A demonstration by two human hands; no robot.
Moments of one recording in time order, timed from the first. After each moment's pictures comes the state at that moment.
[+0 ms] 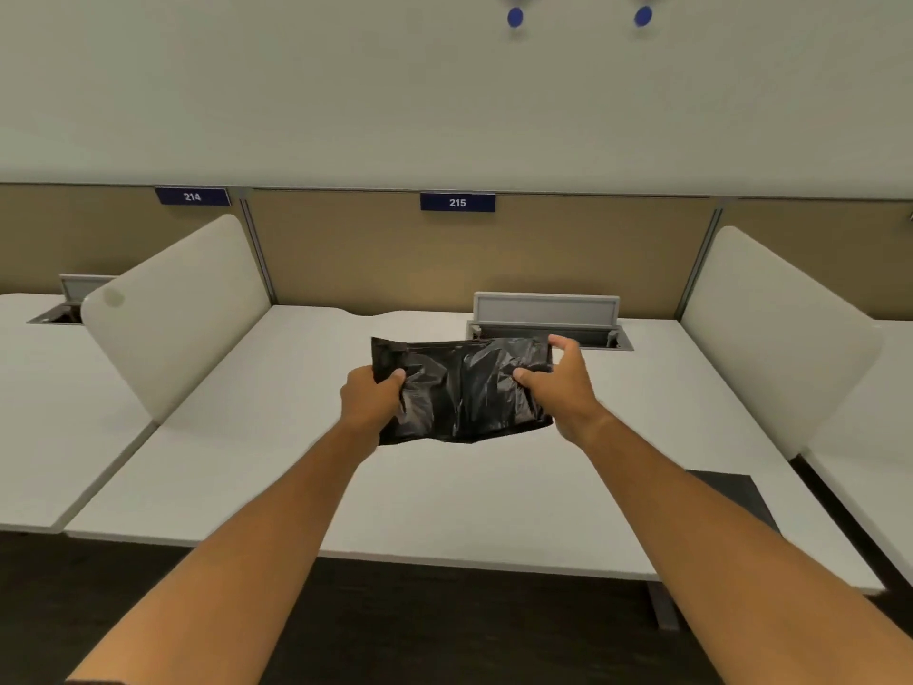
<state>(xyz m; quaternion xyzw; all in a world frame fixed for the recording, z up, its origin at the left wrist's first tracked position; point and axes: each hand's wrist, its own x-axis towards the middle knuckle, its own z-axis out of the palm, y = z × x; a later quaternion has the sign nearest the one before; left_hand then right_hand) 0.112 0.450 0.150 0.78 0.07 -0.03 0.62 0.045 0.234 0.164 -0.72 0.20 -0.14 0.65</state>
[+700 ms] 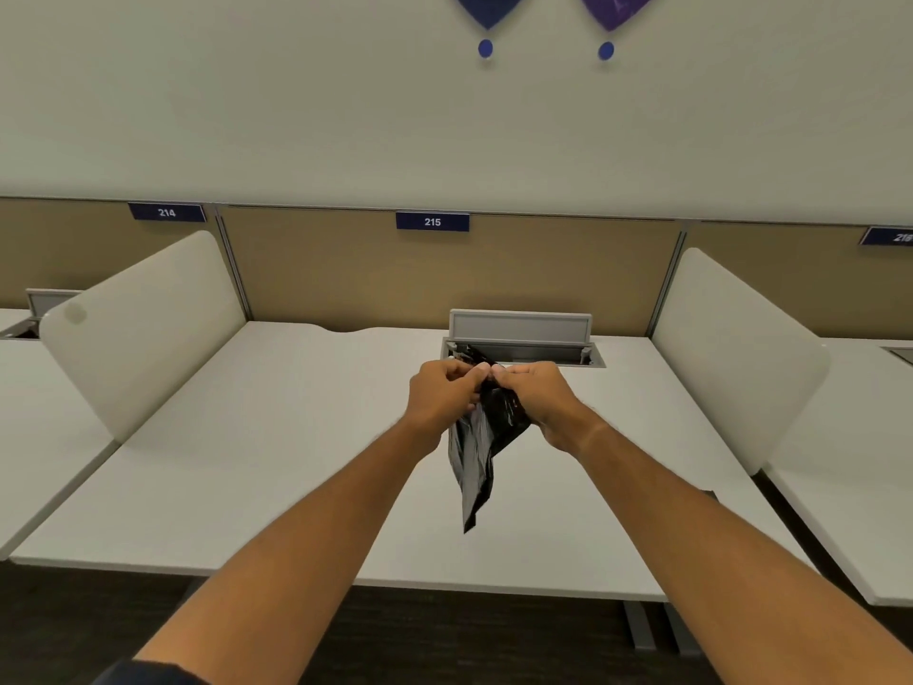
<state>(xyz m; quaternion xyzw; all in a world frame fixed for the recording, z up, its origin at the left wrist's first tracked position) 0.075 0.337 0.180 0.78 -0.11 -0.05 0.62 0.036 0.202 0.183 -0.74 0.14 -0.07 0.65</state>
